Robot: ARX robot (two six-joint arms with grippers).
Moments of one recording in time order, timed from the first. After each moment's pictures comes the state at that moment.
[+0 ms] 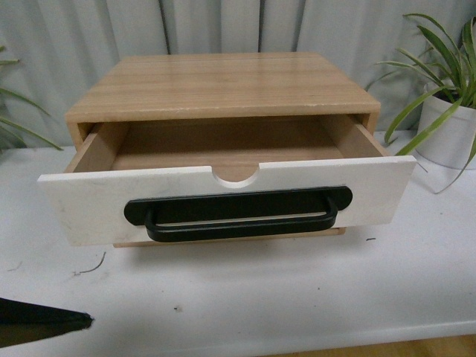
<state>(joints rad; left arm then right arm) -0.37 0.79 0.24 -0.01 0.52 0.68 0.28 0.89 0.45 -0.26 -0.30 -0.48</state>
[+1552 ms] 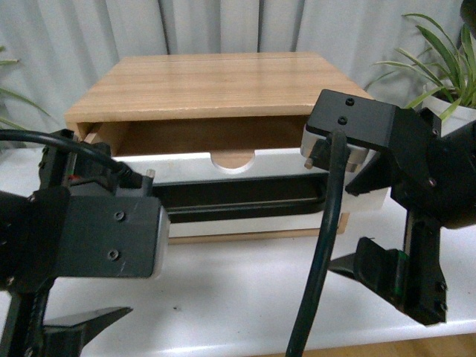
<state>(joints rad) -0.25 1.56 0.69 0.04 0.25 1.36 0.30 1.68 0.96 -0.18 -0.28 -0.82</state>
